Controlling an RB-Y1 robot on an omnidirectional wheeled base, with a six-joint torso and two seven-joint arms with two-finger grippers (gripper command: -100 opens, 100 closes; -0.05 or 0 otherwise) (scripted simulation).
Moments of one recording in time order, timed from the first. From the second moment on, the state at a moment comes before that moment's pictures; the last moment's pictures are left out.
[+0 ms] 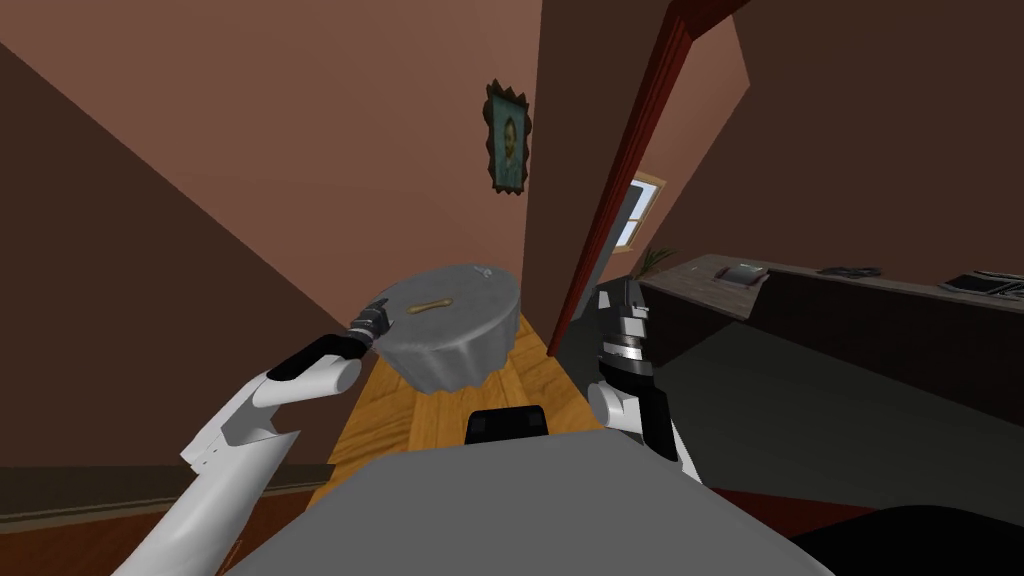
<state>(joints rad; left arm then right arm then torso) 0.18 0.56 0.34 -1.96 0.35 0.50 0.07 0.53 0.04 -0.03 -2.38 -0.09 -0.41 0.11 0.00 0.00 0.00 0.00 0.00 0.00</state>
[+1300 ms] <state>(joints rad) 0.09 0.71 0.48 -1.80 0.42 0.87 0.11 0.53 0.04 -0.03 -2.38 -0.09 -0.41 0.11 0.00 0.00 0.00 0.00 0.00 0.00</state>
